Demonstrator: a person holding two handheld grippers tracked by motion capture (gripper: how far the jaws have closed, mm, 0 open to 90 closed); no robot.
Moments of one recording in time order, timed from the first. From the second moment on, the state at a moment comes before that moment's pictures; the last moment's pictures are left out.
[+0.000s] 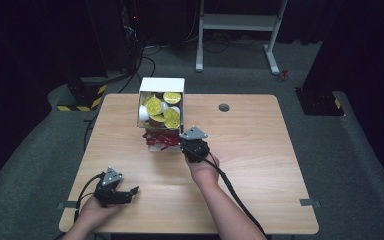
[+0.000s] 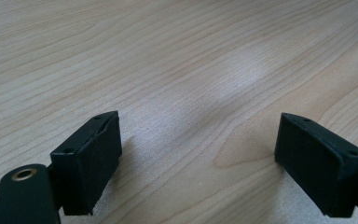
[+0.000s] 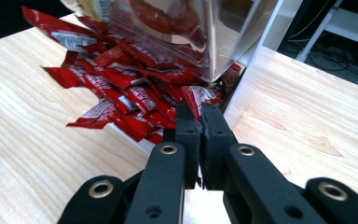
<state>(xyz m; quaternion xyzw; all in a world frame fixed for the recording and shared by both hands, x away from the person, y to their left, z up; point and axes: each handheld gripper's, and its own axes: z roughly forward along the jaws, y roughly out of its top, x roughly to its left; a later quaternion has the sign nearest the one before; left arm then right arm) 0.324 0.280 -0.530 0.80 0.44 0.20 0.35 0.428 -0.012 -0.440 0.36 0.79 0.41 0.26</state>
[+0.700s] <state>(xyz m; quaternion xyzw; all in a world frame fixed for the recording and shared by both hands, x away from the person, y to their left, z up) 0.324 0.280 -0.530 0.80 0.45 0.20 0.35 0.403 -0.027 -0.430 0.35 0.79 0.44 0.25</state>
